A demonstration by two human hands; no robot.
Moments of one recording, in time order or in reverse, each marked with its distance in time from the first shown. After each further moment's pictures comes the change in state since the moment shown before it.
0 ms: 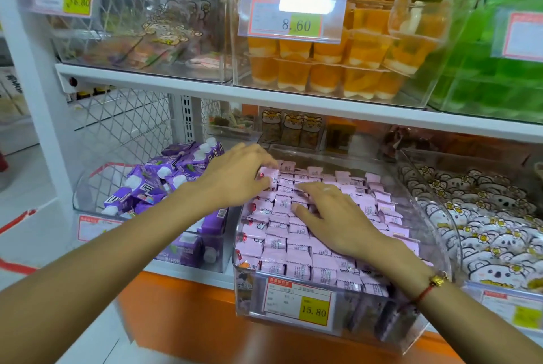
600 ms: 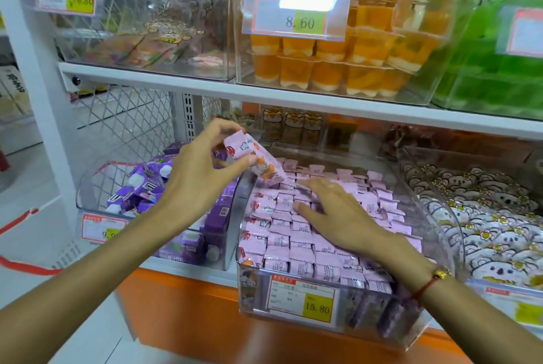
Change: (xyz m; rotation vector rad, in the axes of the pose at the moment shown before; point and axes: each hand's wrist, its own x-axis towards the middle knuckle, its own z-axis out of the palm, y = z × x) left_hand -0.048 -0.010 -0.014 -0.727 0.491 -0.068; right_hand 0.000 -0.004 -0.004 0.028 -0.040 0.046
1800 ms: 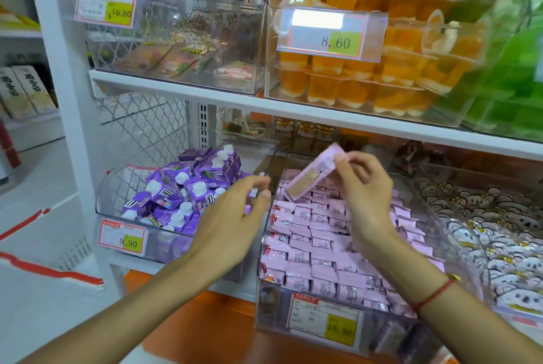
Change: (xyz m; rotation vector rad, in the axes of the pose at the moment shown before) left_hand -0.036 -0.007 0.015 0.151 -0.113 -0.207; right_hand 0.020 -0.044 -0.019 1.243 0.641 0.255
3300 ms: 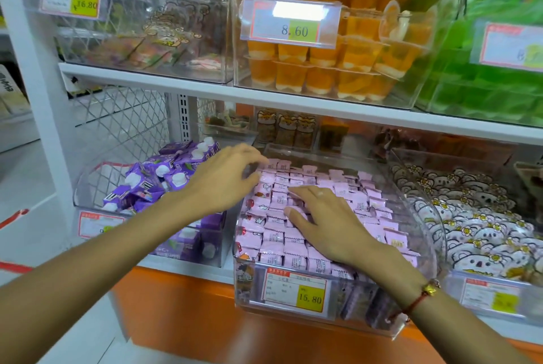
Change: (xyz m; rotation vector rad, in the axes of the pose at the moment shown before) left_hand 0.051 0.013 0.000 0.483 -0.220 0.257; right_hand -0.021 0.028 -0.046 -1.287 -0.617 -0.398
